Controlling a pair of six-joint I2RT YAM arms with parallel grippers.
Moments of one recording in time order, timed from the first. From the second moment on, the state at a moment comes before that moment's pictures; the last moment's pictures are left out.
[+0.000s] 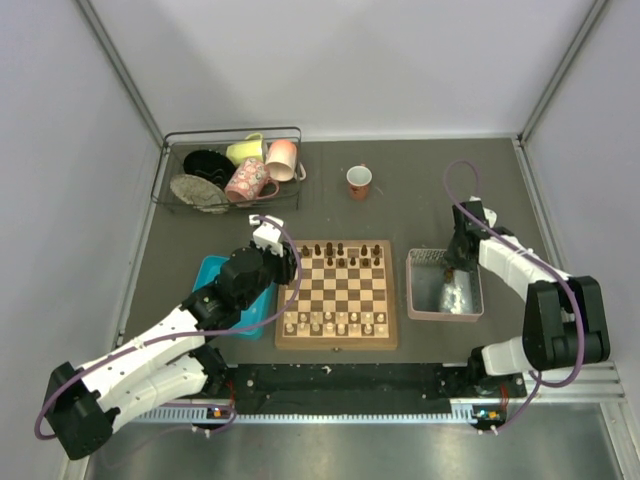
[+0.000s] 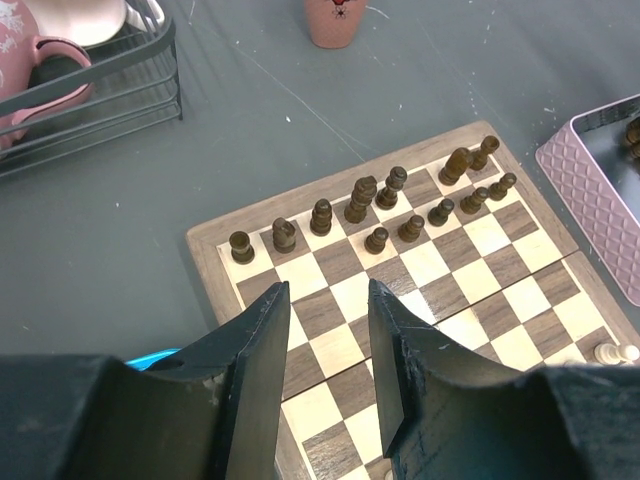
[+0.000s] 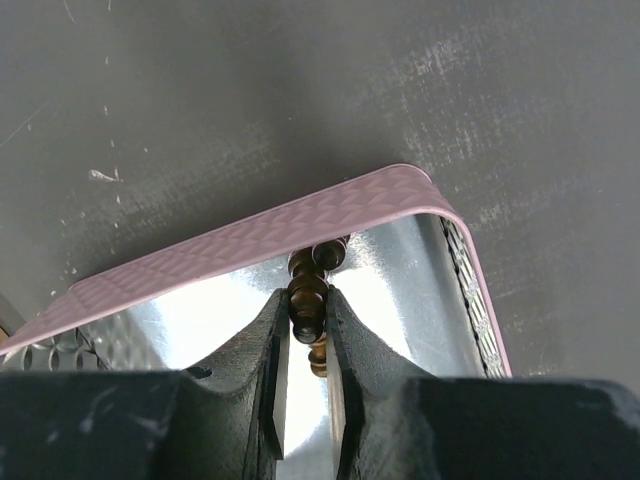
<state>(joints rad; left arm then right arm) -0.77 0.83 0.54 -0.01 -0.25 -0.22 0.13 1.41 0.78 -0.49 0.22 0.54</state>
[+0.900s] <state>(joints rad) -0.77 0.80 0.48 0.00 -0.24 -0.25 0.13 1.12 0.77 -0.58 0.01 0.44</state>
